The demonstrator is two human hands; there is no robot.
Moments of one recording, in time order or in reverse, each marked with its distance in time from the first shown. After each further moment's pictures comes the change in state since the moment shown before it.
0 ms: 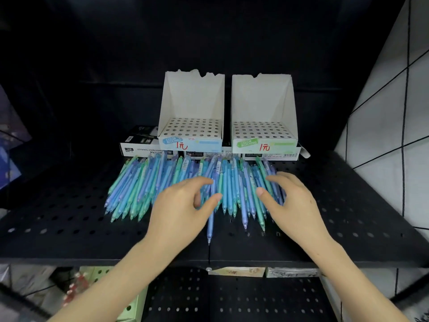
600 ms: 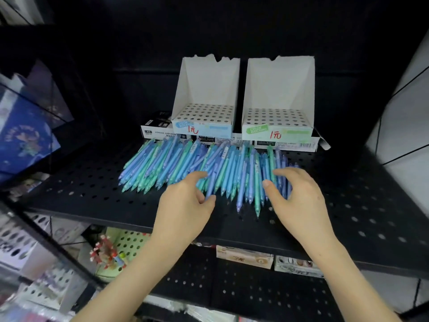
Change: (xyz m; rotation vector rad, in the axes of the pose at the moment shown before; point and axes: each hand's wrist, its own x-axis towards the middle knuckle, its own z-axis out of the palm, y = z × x) left_hand -0.024 0.042 0.009 0.004 -0.012 -0.428; right_hand -0.005 0.019 0.000 0.093 0.038 -0.097
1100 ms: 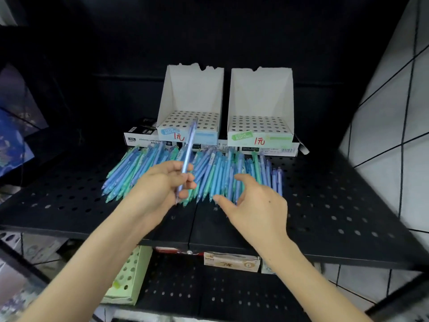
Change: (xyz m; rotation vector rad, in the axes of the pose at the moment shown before) left_hand 0.038 -0.001 -0.029 -1.005 -0.300 -0.366; right_hand -0.008 -0.049 0.017 -0.174 -0.006 -0.055
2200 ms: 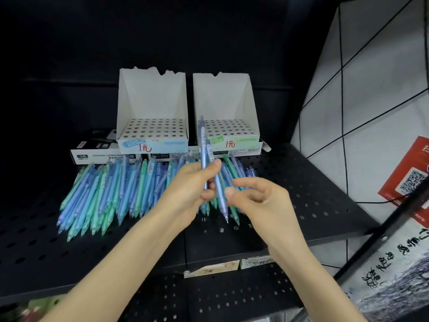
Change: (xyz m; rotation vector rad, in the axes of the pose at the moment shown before) left_hand 0.034 -0.002 0.051 0.000 -0.341 -0.019; right_hand -0.015 -0.019 -0.036 0.702 0.046 0.480
